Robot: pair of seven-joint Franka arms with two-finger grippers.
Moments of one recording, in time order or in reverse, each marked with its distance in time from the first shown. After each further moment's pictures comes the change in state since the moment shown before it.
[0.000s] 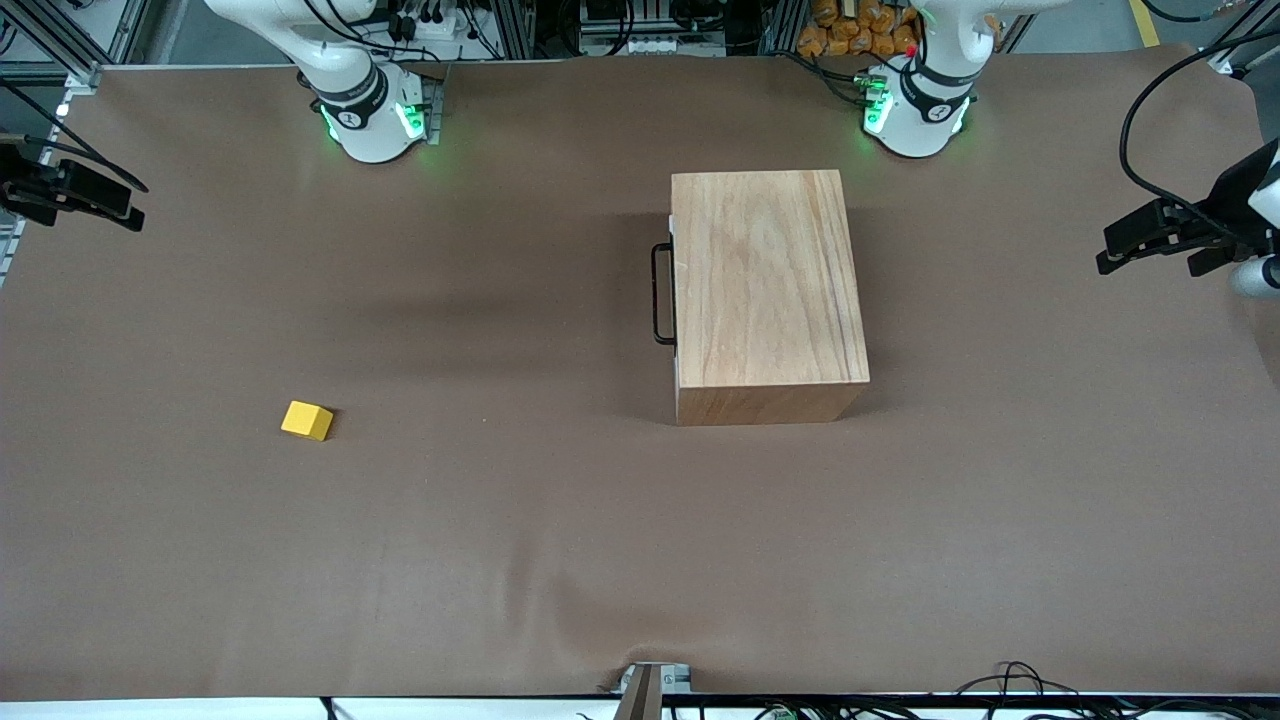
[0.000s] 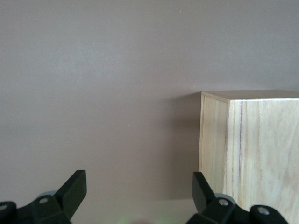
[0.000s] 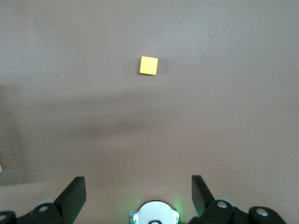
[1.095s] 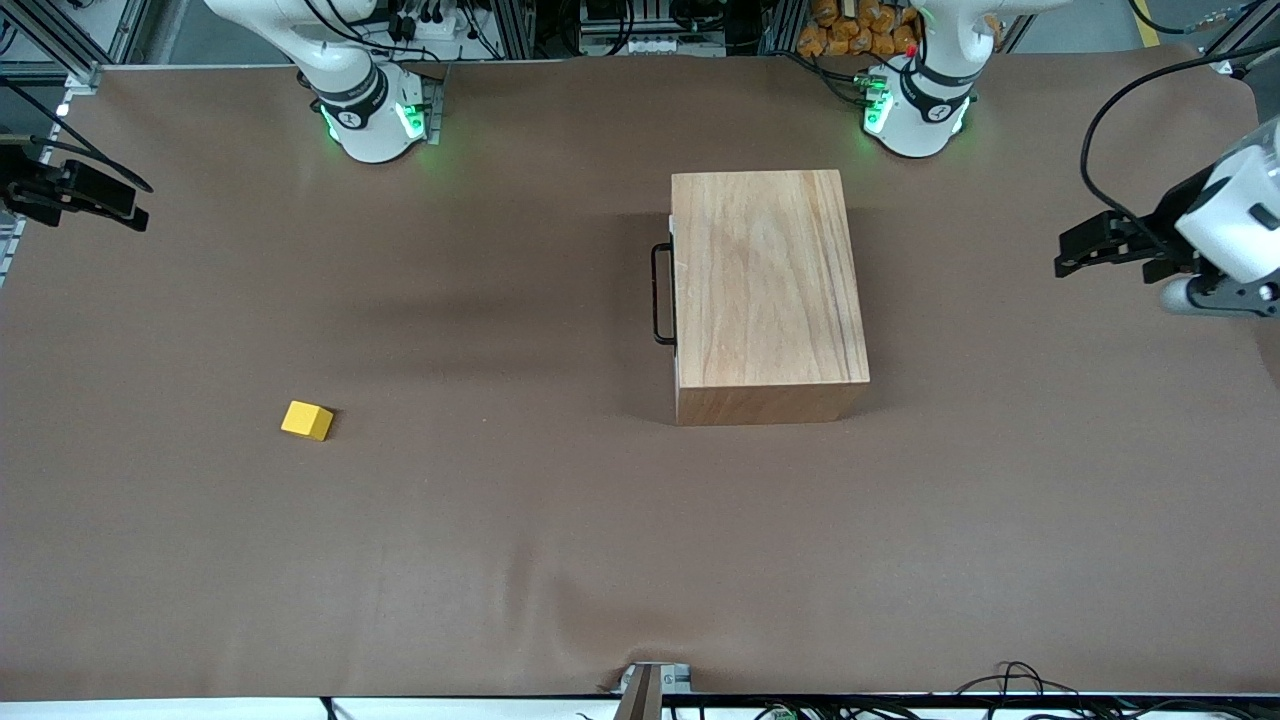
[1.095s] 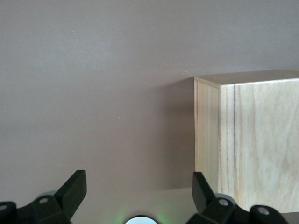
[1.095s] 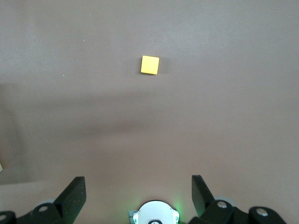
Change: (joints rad) left arm -0.037 0.044 -0.039 -0.012 0.013 -0.024 0.000; right arm 0.005 0.000 0.001 -0.002 0.000 0.000 0.000
